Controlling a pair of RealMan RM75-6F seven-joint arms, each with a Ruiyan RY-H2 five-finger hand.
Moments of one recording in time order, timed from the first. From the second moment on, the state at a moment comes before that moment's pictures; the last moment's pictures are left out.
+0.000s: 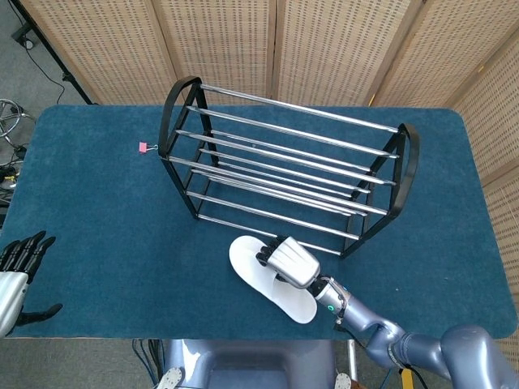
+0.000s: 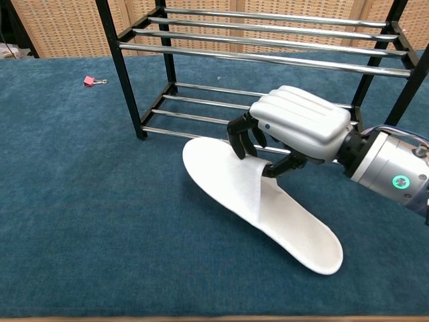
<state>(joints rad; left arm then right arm) -0.06 -0.81 0.04 -2.04 1.54 1.42 0.12 0.72 -1.79 0.00 -1.09 -1.76 1.30 -0.02</state>
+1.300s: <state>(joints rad) -0.06 -0.83 0.05 -2.05 1.54 1.42 0.16 0.70 -1.39 0.00 -1.39 -1.94 1.52 -0.04</state>
